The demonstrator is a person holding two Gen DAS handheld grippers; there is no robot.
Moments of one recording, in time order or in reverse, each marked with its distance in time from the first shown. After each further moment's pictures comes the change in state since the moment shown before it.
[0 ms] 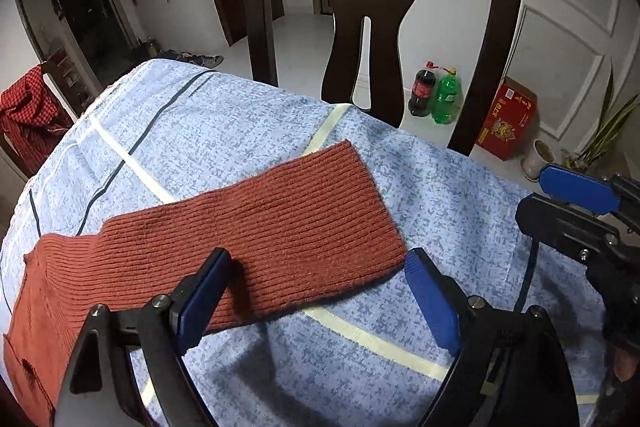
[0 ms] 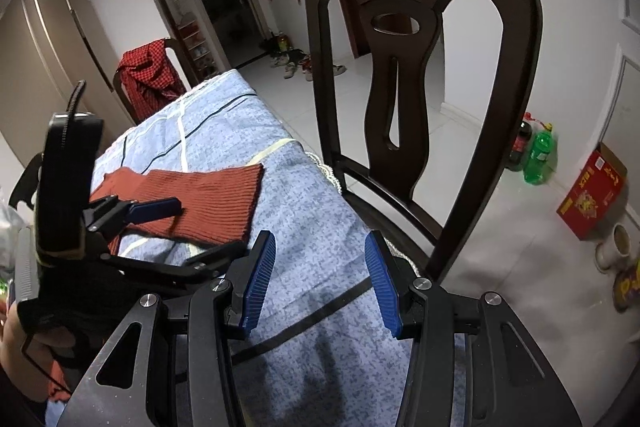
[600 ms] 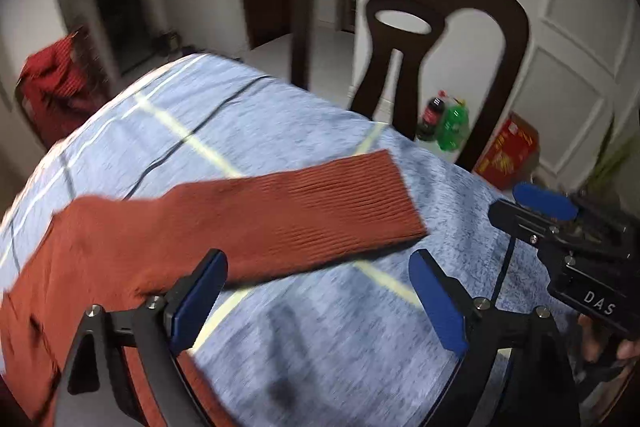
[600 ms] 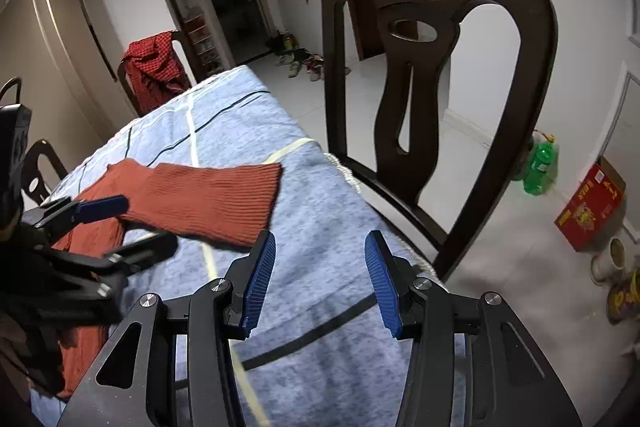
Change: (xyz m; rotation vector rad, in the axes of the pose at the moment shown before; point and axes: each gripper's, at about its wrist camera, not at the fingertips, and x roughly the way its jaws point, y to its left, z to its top) left arm -0.045 0.035 -0.019 -0.101 -0.052 -0.017; right arm -0.001 0.017 -0.003 -0.042 -0.006 -0.016
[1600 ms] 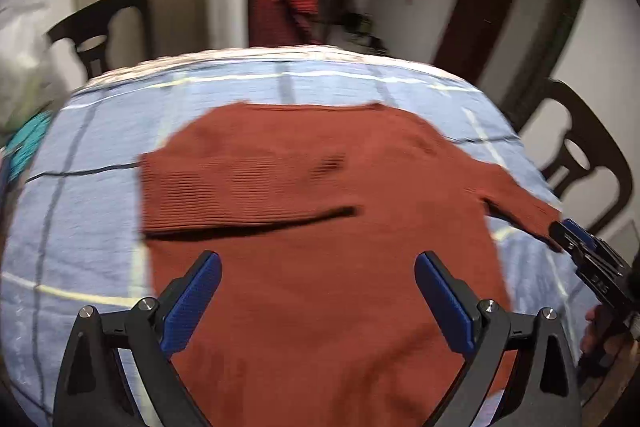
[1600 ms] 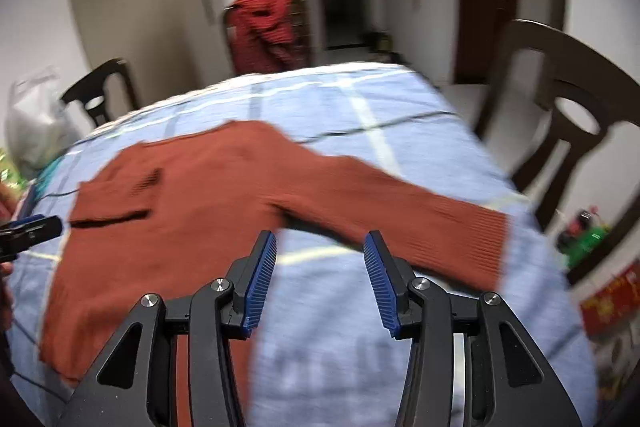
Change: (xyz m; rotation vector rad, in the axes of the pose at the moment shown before) left arm -0.156 0.197 -0.165 -0.644 -0.060 0.290; right arm 0.011 0.164 -0.002 -0.308 0.014 0.140
